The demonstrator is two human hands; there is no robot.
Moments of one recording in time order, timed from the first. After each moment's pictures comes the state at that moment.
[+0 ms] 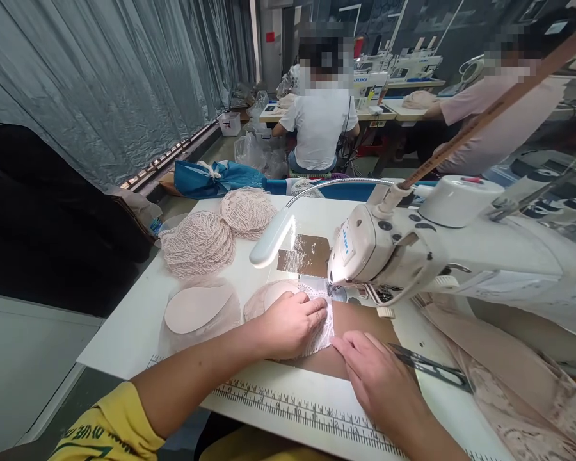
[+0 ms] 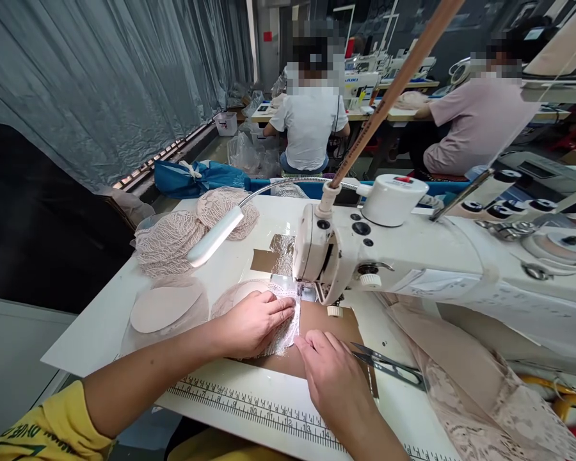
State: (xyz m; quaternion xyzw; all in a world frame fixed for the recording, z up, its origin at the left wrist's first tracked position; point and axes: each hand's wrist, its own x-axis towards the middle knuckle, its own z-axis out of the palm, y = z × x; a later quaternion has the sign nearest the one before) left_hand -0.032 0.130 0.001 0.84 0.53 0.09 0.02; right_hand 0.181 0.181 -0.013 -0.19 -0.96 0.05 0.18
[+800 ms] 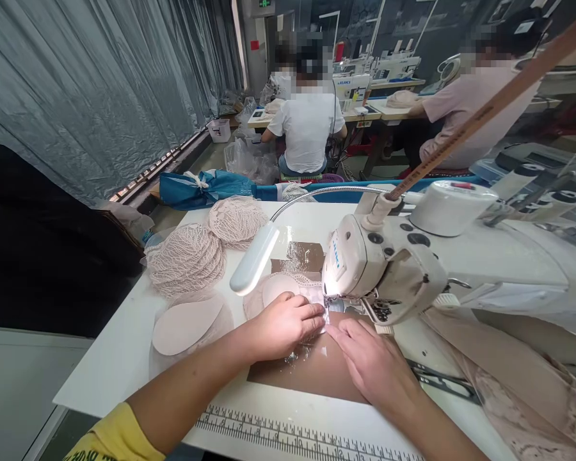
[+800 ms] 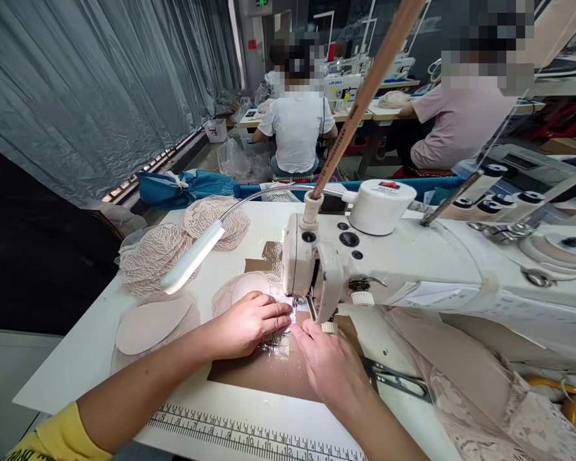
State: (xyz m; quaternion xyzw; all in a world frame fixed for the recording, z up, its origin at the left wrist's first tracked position) left_hand -0.051 0.150 0.003 0.87 0.48 0.10 0.03; right_hand 0.166 0.214 -0.021 -0.20 -0.97 0.00 0.17
